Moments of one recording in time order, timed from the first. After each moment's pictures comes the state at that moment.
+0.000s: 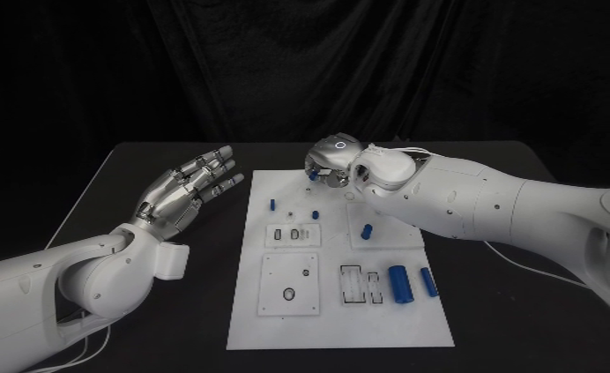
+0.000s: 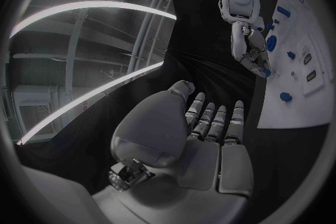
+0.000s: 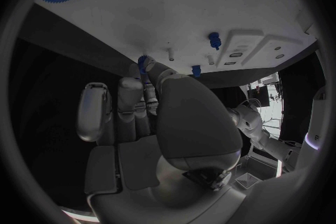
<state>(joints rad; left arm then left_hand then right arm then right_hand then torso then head) 1.25 -1.07 -0.21 1.69 0.14 -0.05 0.68 1.45 0.18 0.05 0.14 0.72 0.44 0.12 0.16 0.06 0.15 0.15 0.25 0.05 0.15 0.17 0.12 0.04 0.17 0.20 0.28 0.12 0.07 1.36 -0.36 -0.24 0.99 -1.75 -0.39 -0.02 1.45 -0.06 0.35 0.11 0.08 1.04 0.07 0.18 0.30 1.18 0.04 0.06 0.07 1.38 -0.06 1.10 0.84 0.08 1.39 0.05 1.36 1.31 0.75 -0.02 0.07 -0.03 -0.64</state>
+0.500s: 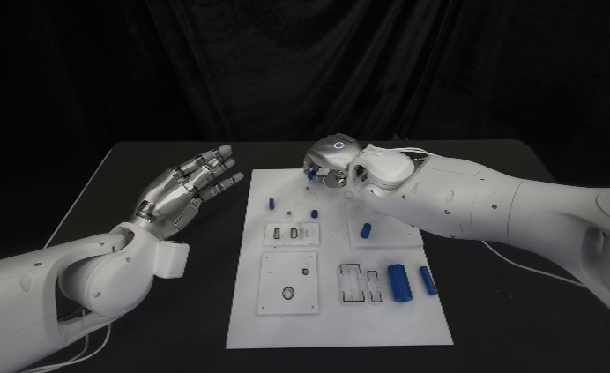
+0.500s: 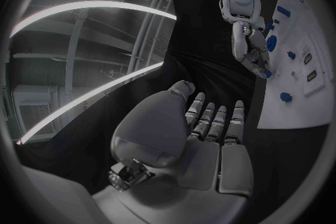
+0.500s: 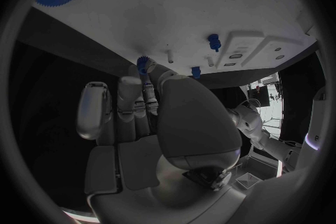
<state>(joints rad) 1.25 -1.07 -0.21 1.68 0.14 -0.05 0.68 1.45 0.18 0.05 0.14 0.72 0.44 0.12 0.16 0.06 0.15 0.15 0.25 0.05 0.14 0.17 0.13 0.04 0.17 0.20 0.29 0.12 0.07 1.36 -0.36 -0.24 0.98 -1.75 -0.38 -0.02 1.43 -0.06 0.35 0.12 0.08 1.00 0.07 0.15 0.31 1.13 0.06 0.07 0.07 1.37 -0.04 1.07 0.81 0.08 1.38 0.06 1.34 1.30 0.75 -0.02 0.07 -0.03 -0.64</state>
